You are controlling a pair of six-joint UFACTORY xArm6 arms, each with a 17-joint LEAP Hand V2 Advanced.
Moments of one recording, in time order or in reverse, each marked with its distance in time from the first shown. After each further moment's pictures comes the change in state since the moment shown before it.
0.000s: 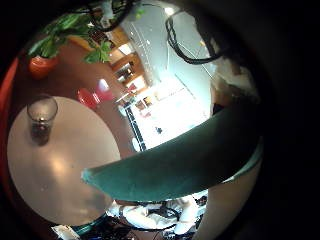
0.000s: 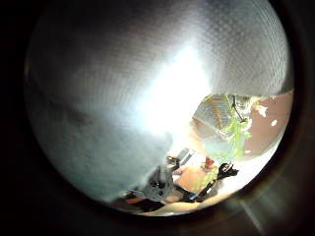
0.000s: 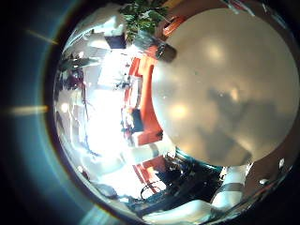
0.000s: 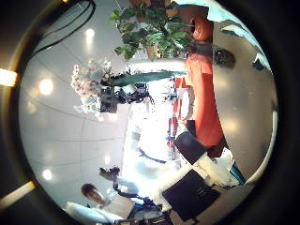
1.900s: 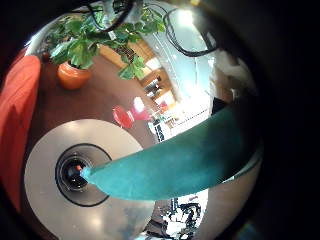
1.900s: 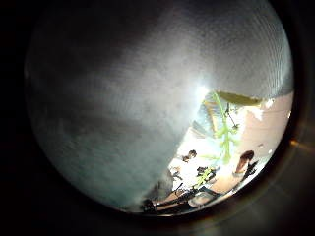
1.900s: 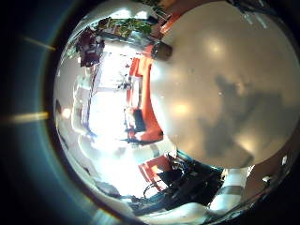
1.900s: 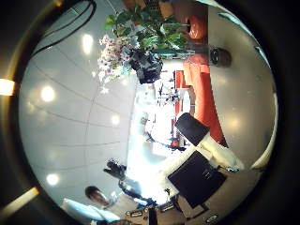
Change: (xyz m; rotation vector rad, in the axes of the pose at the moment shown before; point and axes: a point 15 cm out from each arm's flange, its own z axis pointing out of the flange) left arm -0.196 -0.107 -0.002 0.114 -0.250 -0.053; right arm 0.028 -0.009 0.000 -0.005 -0.026 0.049
